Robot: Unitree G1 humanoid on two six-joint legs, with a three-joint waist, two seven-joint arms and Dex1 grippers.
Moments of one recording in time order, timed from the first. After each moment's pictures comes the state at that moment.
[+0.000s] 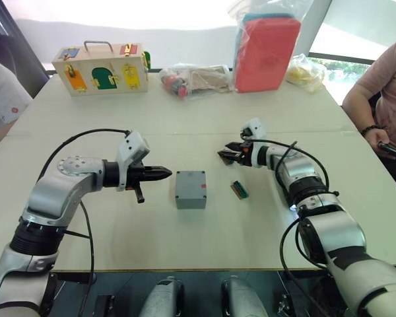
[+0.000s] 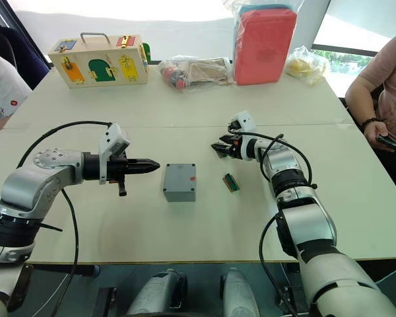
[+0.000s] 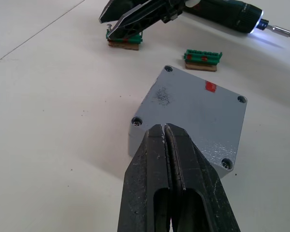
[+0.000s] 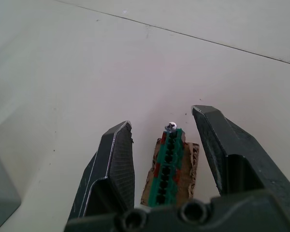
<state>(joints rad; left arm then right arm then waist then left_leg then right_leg) -0.52 0.74 -0.06 -0.17 -0.47 0.75 -1.02 -0.98 -0.35 0.08 0.95 0.10 0.20 0.87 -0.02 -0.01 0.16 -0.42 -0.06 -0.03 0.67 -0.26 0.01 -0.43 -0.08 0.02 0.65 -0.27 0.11</state>
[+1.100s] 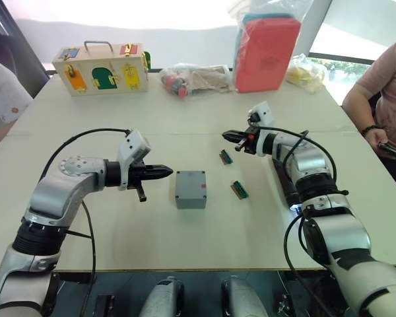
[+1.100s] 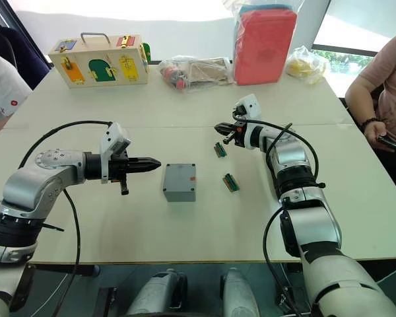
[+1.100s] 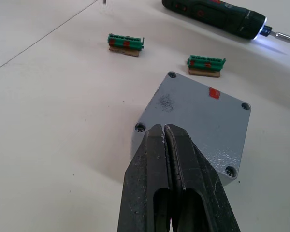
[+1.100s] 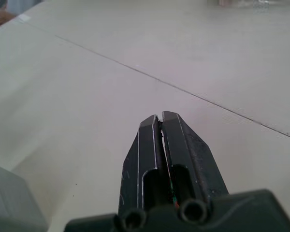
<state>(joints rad) -0.52 0.72 -0.06 -0.17 -0.49 0.76 -1.01 -0.92 -0.40 0.03 0.58 0.16 0.37 0.92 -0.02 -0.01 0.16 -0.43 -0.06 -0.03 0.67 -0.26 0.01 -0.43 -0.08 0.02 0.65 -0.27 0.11</state>
